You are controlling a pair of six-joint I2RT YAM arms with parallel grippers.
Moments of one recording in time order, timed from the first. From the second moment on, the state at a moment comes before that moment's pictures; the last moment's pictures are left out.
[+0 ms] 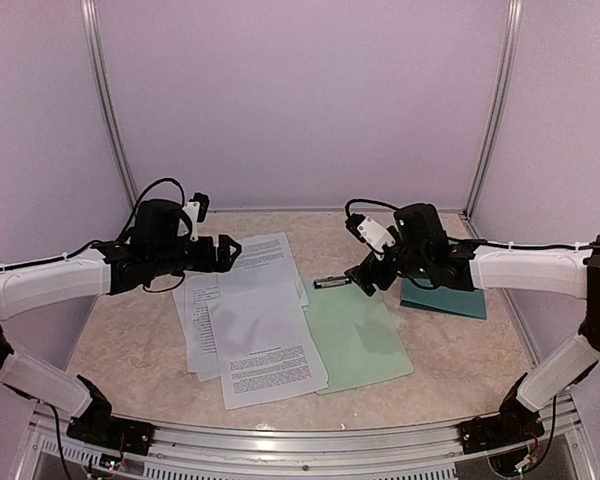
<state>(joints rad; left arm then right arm) -0.58 1.34 0.88 -0.03 -0.05 -0.30 0.72 1.50 0.96 -0.01 0.05 -0.29</state>
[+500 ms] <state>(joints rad) -0.66 1.12 0.61 -0.19 -0.05 -0.75 0.89 1.75 1.04 0.15 -0.09 0.12</state>
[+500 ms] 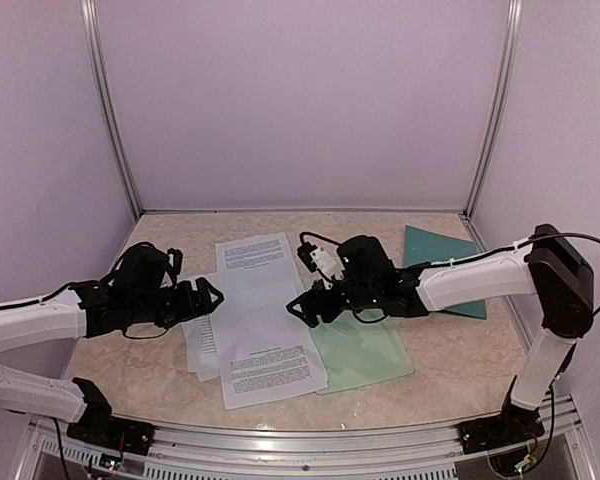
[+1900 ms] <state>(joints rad) -0.67 1.41 0.54 0.03 0.09 -1.02 0.82 2.02 0.99 0.41 -0.39 0.56</state>
